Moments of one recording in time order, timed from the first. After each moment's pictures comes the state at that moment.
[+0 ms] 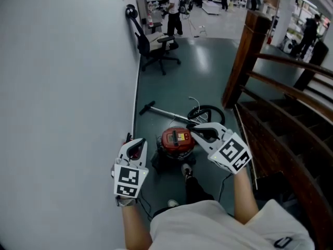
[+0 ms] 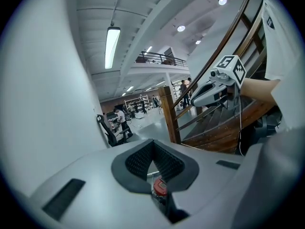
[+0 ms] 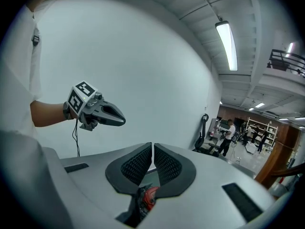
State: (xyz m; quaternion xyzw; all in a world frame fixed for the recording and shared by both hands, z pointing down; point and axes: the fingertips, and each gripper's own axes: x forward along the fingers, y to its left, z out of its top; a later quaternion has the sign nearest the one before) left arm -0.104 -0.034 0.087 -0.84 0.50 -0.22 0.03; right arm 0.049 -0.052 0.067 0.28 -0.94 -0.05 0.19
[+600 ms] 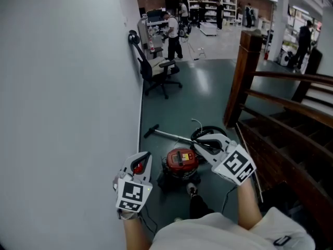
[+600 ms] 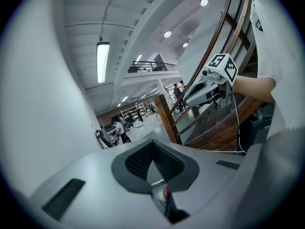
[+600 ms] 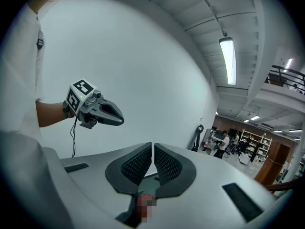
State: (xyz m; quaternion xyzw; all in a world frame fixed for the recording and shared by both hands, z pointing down) left arm -0.098 -0.017 0.013 -0.85 0.47 -0.21 0.11; right arm 0.047 -0.037 -0.002 0.30 -0.93 -0.11 0.17
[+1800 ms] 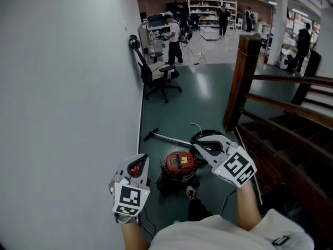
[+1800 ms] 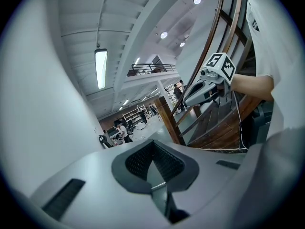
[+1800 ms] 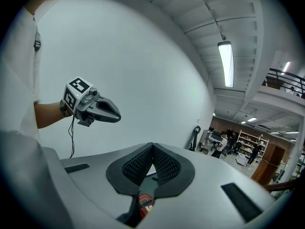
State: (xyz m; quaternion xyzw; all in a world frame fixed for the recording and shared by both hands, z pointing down) left arm -0.092 0.003 -0.010 -0.84 0.48 -0.22 0.14; right arm 0.062 -0.025 -0.019 0.31 -0.93 -0.11 0.16
